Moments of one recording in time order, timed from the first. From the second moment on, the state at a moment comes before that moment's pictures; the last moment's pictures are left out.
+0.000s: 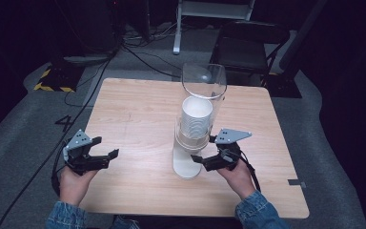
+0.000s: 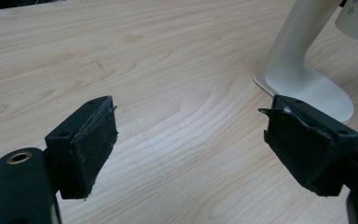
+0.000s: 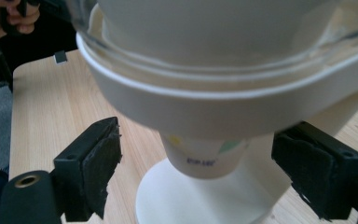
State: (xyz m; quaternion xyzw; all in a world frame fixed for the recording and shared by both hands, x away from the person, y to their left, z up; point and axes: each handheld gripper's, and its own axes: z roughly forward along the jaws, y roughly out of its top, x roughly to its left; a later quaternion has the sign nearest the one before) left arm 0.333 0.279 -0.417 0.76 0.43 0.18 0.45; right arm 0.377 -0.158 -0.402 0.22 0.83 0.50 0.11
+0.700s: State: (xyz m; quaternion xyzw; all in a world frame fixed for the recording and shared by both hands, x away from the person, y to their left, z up) left arm 0.334 0.277 -0.421 0.76 0.43 0.17 0.45; right arm 0.384 -0.144 -0.410 0.25 0.80 0.53 0.13
